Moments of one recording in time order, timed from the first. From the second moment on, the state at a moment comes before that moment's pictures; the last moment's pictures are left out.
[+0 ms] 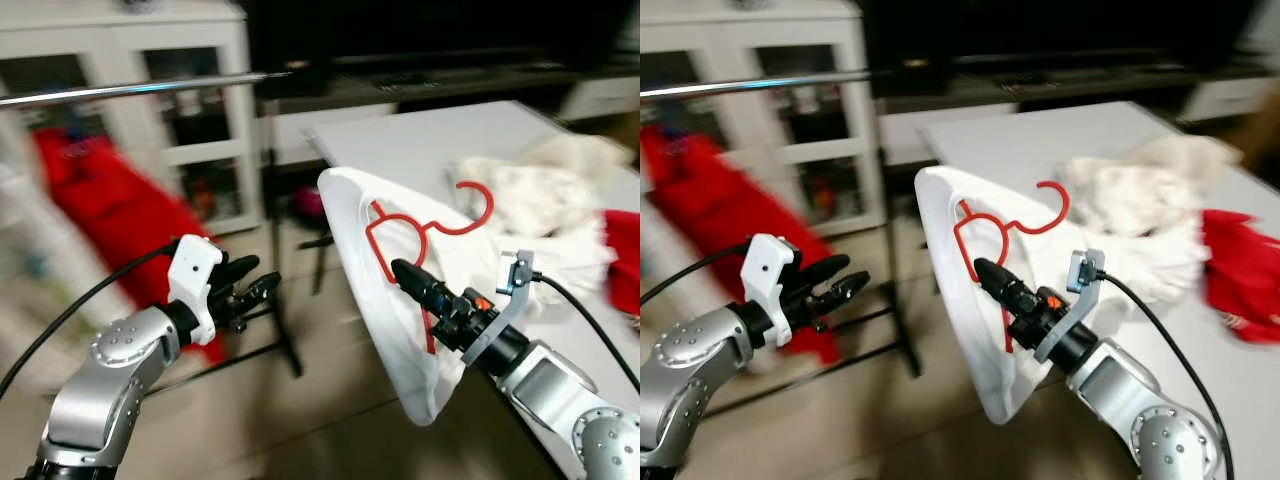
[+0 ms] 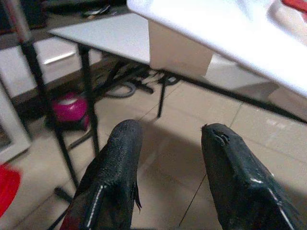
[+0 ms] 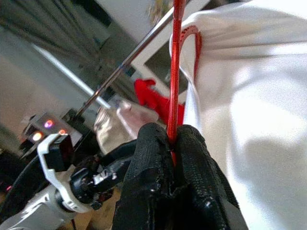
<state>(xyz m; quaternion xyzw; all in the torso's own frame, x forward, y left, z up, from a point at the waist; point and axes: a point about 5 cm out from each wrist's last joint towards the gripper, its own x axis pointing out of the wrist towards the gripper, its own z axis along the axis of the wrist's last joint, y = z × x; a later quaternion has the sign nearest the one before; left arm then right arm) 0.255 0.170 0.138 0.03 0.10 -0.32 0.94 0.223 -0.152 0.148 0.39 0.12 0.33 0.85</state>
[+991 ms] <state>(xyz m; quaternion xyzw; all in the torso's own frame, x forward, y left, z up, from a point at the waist) 0.257 0.171 0.139 0.04 0.09 -0.32 0.94 0.229 -0.157 0.142 0.36 0.13 0.31 0.87</state>
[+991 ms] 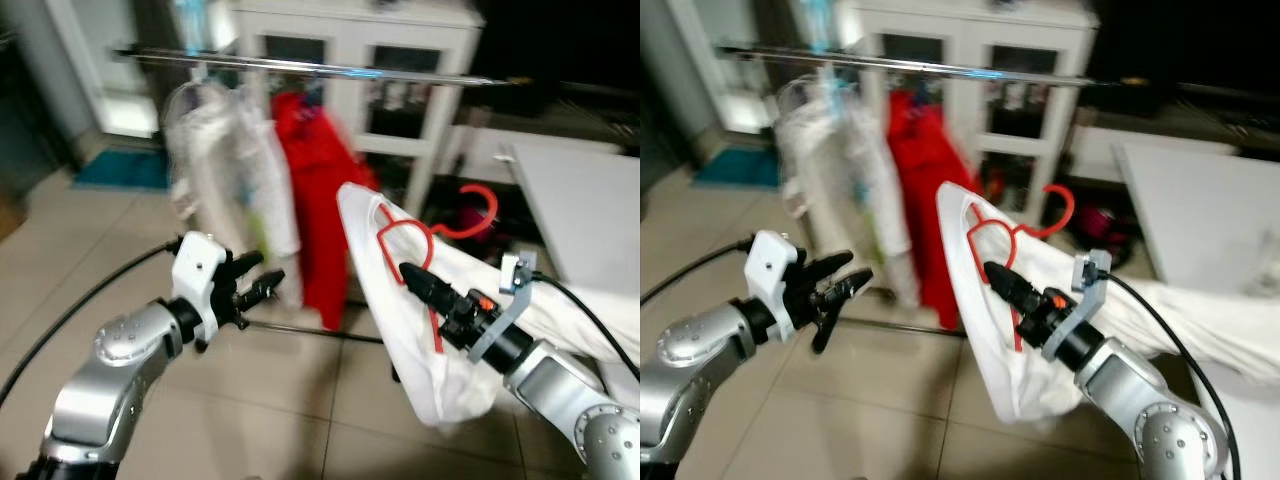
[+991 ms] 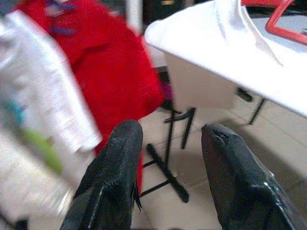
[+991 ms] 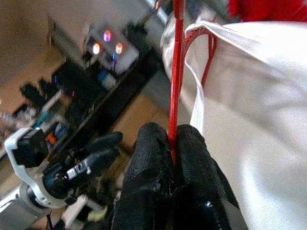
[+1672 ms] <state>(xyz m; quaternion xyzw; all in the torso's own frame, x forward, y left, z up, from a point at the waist) 0.257 0.169 0.135 0.04 0.09 -0.33 0.94 0.232 -0.160 0.144 0.34 0.13 0.32 0.88</state>
